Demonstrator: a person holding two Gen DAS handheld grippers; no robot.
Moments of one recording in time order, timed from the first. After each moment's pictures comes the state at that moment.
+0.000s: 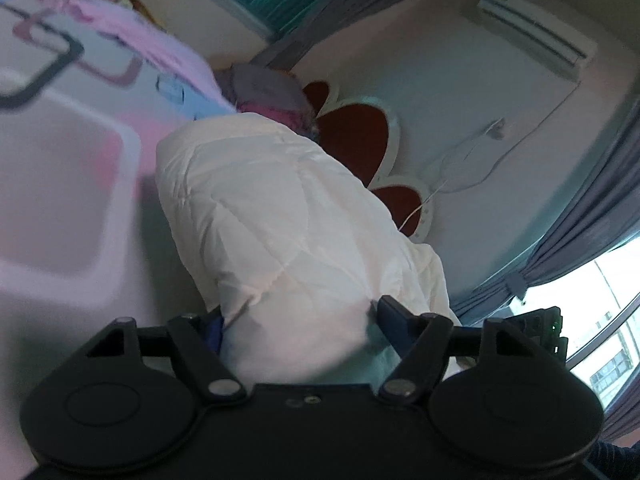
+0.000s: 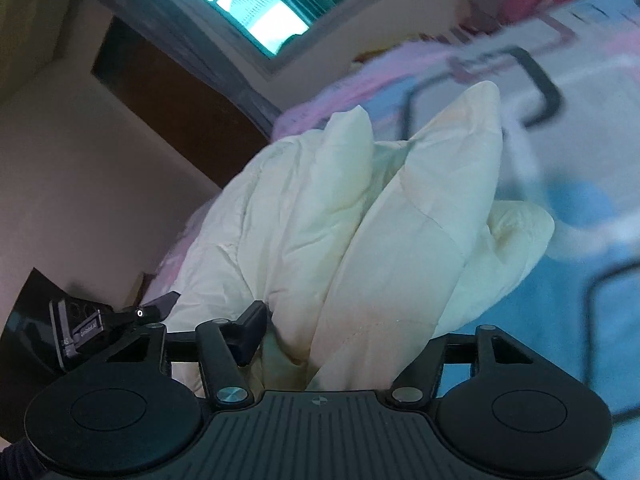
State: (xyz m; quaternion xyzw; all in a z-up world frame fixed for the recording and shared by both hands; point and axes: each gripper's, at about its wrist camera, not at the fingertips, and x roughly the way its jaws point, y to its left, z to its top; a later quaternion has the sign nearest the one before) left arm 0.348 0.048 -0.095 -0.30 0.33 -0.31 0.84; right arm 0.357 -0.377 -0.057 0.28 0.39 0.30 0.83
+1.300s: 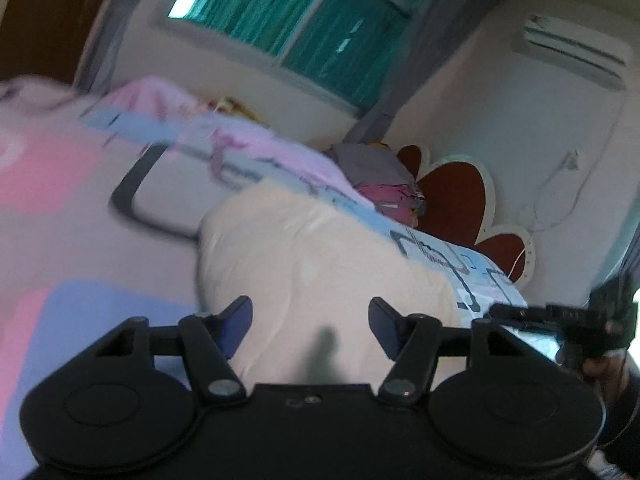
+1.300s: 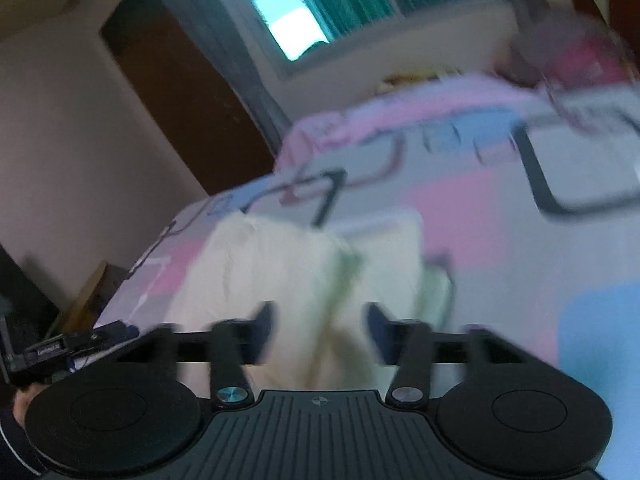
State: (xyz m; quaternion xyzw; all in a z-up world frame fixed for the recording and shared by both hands) left arm 0.338 0.278 -0.058 -0.20 0.28 -0.17 0.92; right arm 0.422 -0.119 -0.032 0.16 0.35 0.26 0.88
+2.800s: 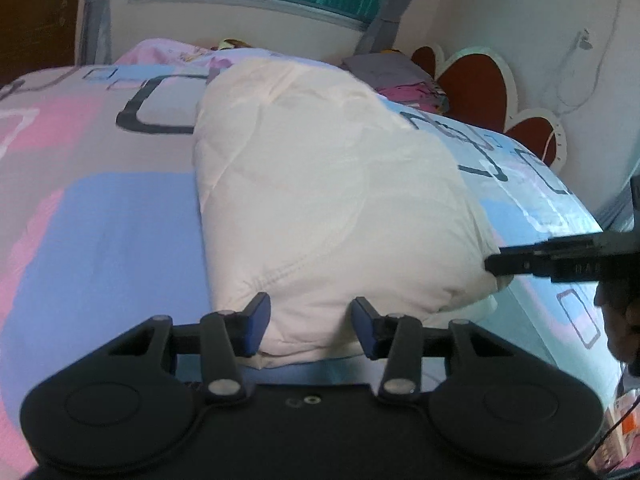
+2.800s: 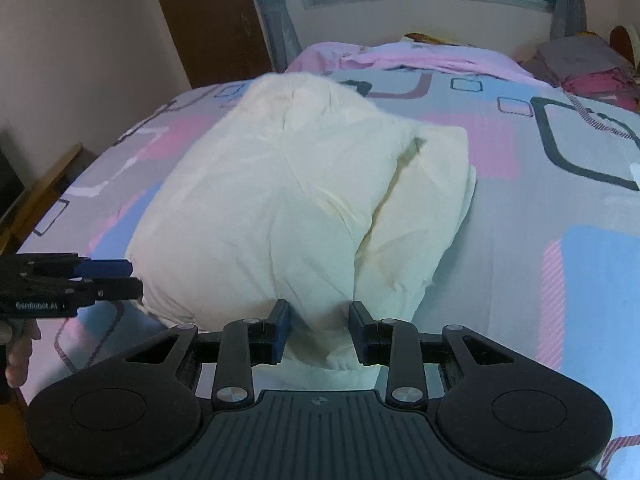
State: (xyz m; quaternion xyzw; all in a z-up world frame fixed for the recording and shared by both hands) left arm 0.246 0.217 -0.092 -0.08 0.39 -0.14 0.91; right arm 0.318 -0.083 -0.087 0.03 0.42 0.26 0.87
